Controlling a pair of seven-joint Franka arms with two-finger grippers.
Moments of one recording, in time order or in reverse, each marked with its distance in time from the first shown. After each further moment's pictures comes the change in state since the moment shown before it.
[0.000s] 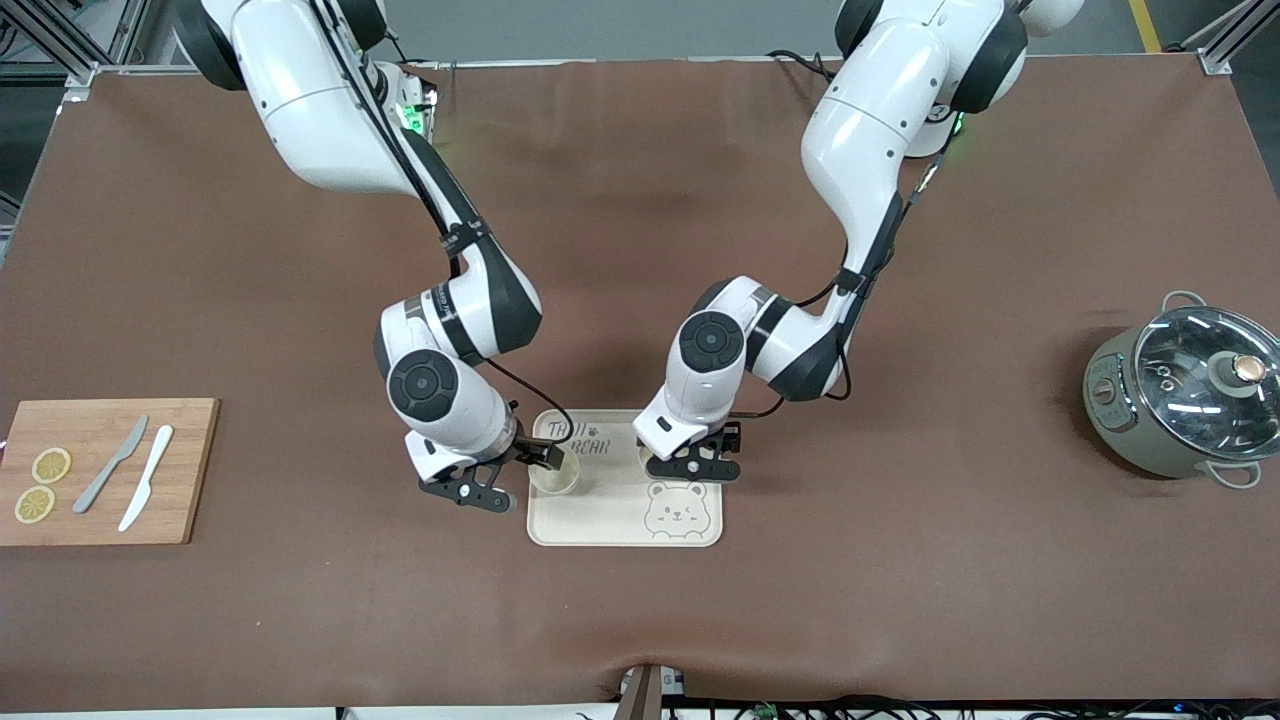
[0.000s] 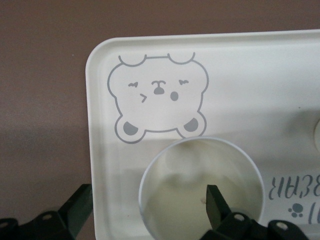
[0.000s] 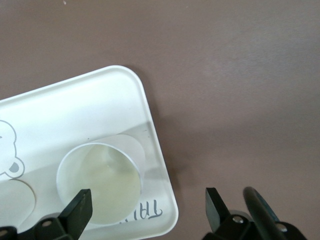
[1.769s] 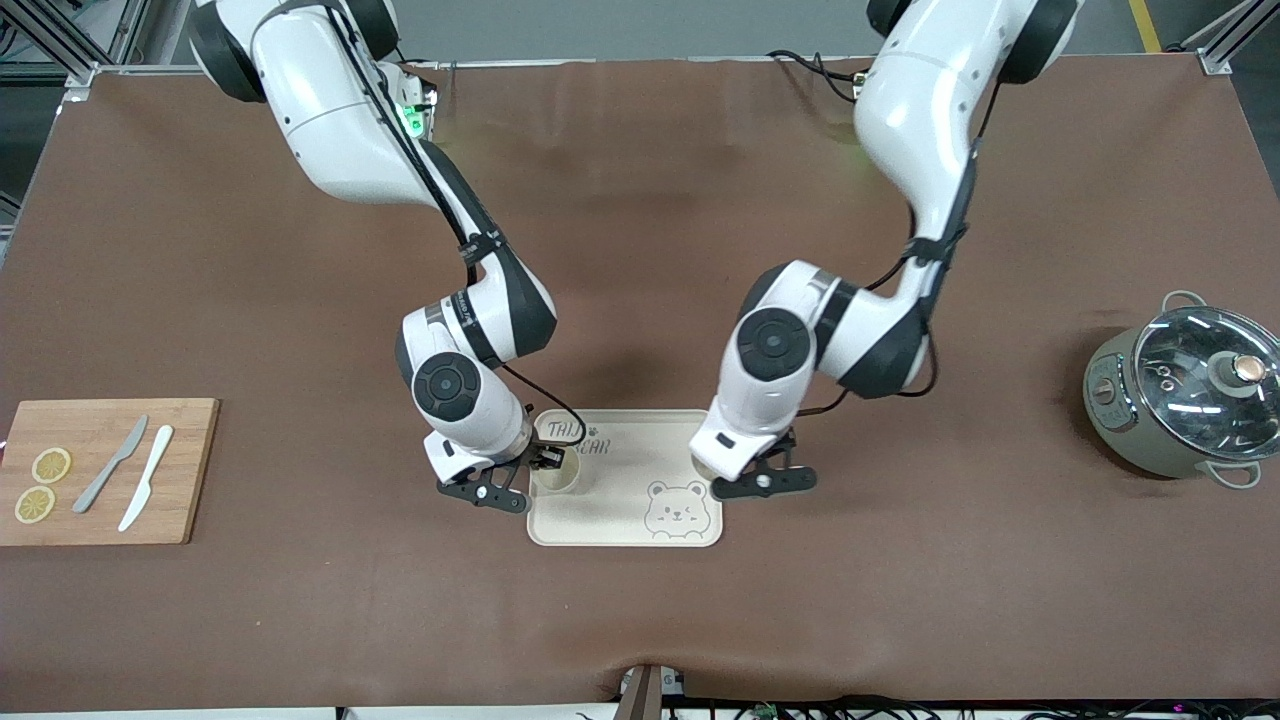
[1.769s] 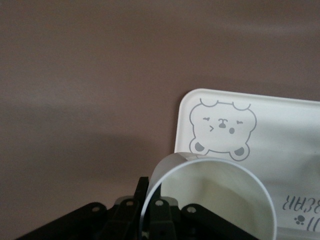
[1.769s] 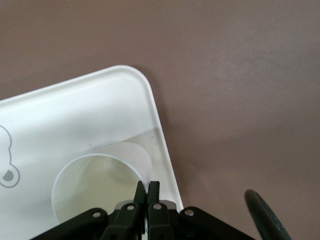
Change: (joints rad) left arm 0.097 -0.179 0.014 0.013 0.020 -0.244 -0.053; right arm 0.016 0.035 -0.014 0.020 -0.006 0.037 0.008
